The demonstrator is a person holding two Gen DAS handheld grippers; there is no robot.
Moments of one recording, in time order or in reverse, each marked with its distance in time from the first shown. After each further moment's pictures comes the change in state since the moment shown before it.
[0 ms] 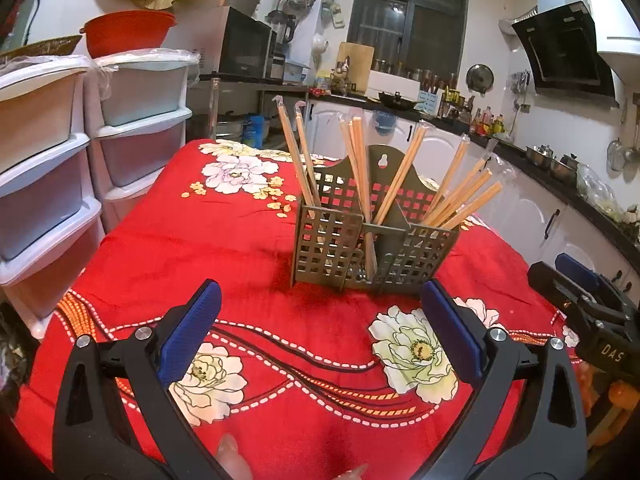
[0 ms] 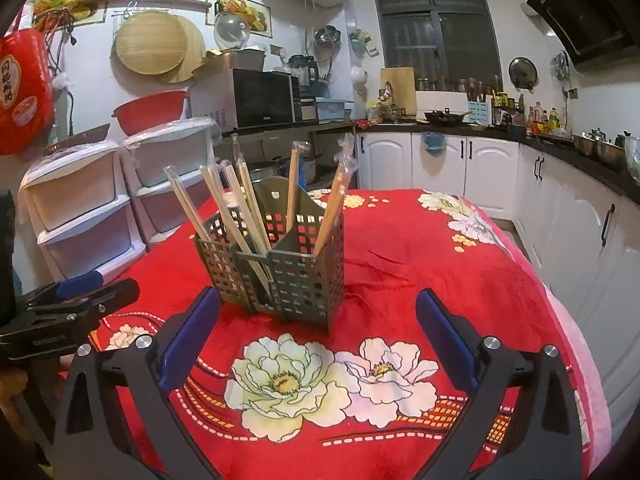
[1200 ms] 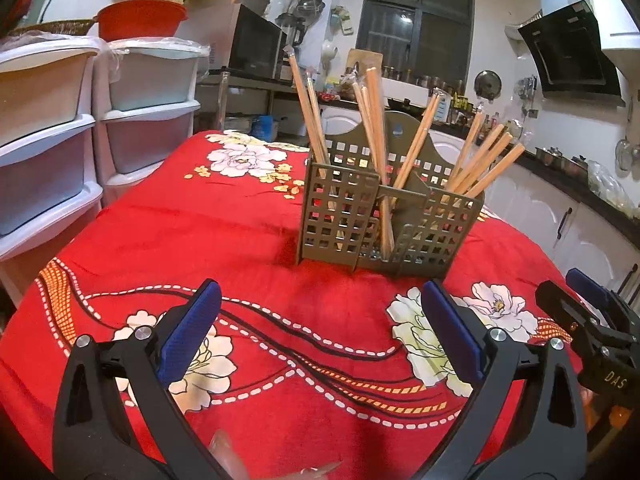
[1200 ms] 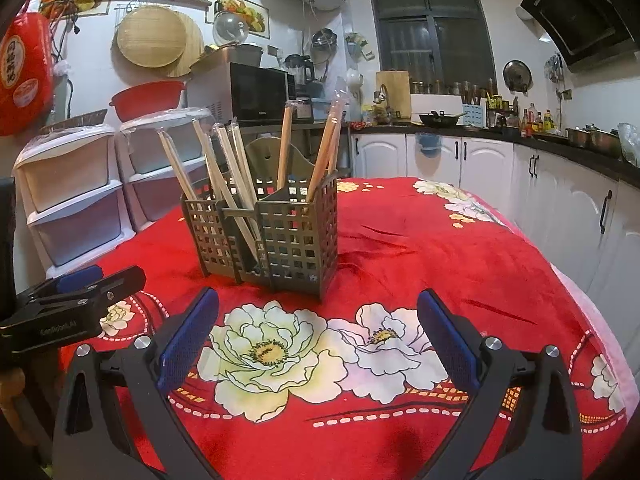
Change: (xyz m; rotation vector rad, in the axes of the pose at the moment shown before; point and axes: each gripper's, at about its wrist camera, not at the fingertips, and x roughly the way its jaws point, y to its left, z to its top) left arm 0.026 0.005 -0.041 -0.010 -0.050 0.036; right arm 0.017 -0.004 -0.049 -0.010 -0.037 -0.022
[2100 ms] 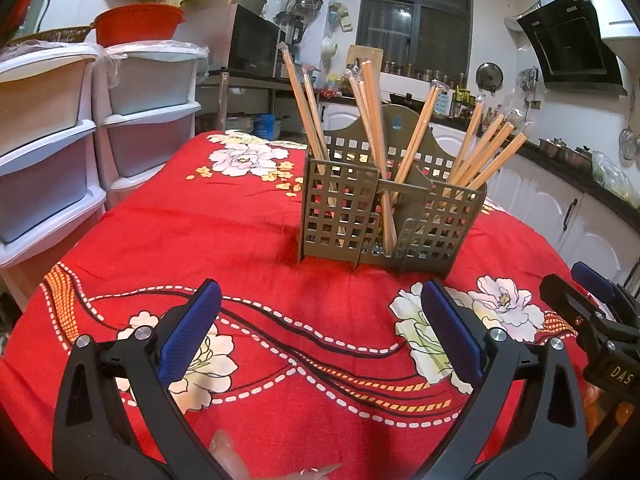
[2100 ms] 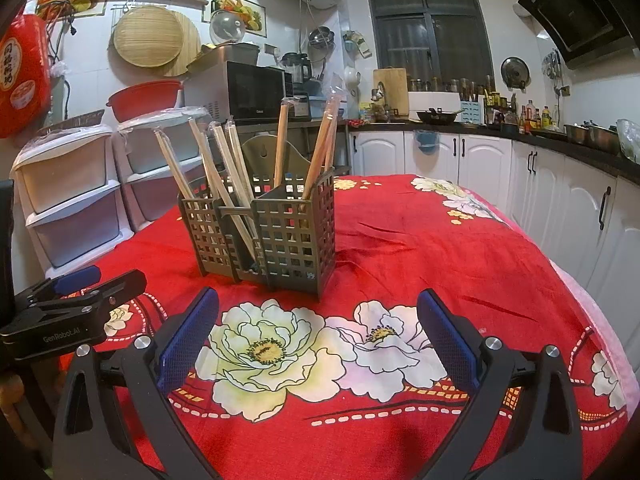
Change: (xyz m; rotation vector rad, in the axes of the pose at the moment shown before) left arm 0.002 -0.004 -0.001 0.026 0.014 0.022; right arm 0.001 -0.001 -0.001 0.006 0.005 -0.004
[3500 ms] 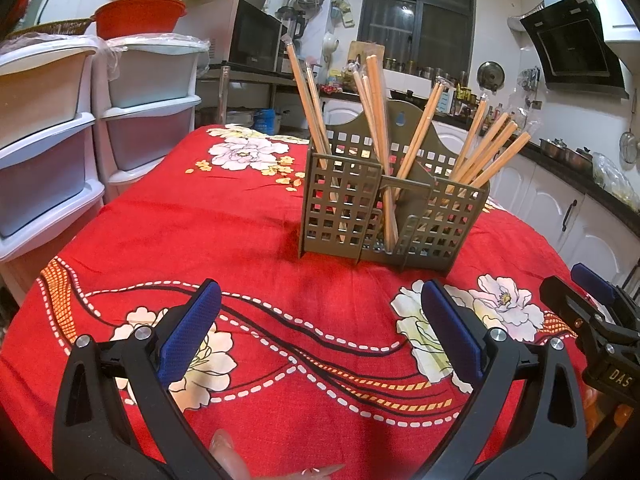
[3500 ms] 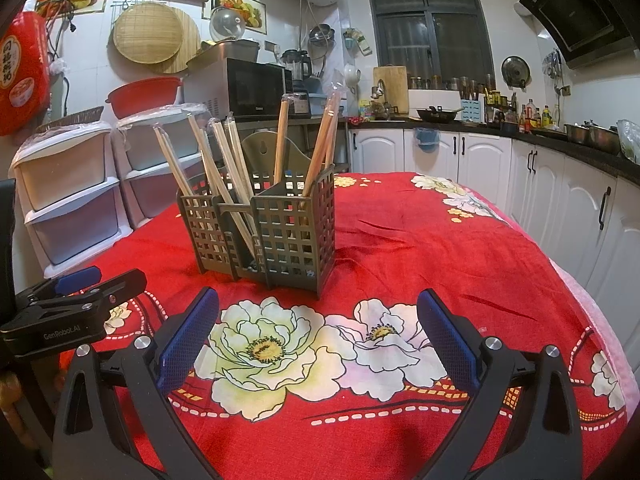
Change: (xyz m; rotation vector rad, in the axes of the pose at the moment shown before) left arm 0.002 0.002 -0.001 -0.011 0.012 -0.005; right arm 0.003 -0.001 -0.002 0.001 0.009 -0.003
